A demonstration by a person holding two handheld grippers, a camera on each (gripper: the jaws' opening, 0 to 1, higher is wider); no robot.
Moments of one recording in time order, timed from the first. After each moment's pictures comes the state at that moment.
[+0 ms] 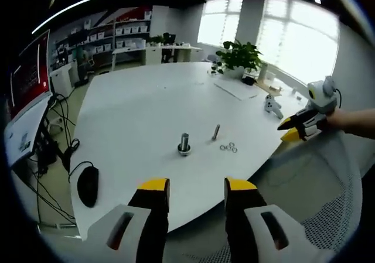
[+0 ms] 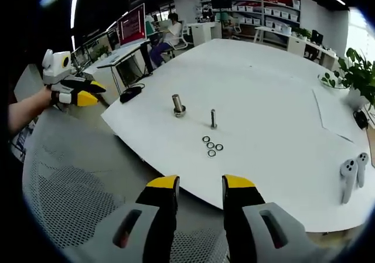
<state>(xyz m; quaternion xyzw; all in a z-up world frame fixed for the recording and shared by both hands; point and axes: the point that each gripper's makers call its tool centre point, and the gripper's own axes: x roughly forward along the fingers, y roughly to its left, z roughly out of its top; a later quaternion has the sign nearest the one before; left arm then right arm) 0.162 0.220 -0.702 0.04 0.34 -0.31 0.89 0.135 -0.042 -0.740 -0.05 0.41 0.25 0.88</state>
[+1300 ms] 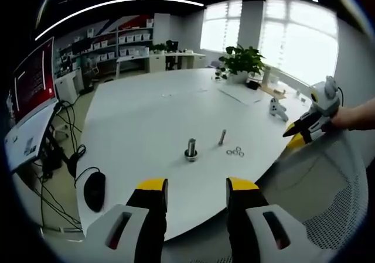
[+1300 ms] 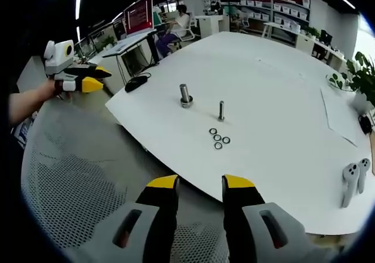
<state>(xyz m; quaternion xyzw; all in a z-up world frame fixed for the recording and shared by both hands) 0.170 0.227 -0.697 0.05 0.31 -0.30 0.90 0.125 -0.034 -0.752 -0.07 0.44 0.28 0.85</state>
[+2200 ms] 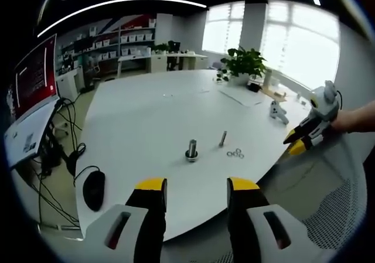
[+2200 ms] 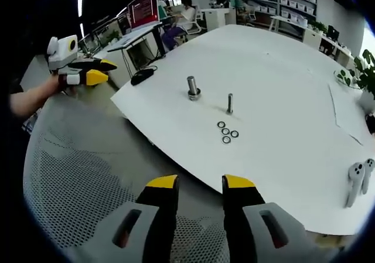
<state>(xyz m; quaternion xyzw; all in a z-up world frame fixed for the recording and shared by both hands) 0.171 0.228 -0.698 0.04 0.31 -0.30 0.90 0.122 -0.031 -0.756 -0.06 0.46 0.29 0.84</state>
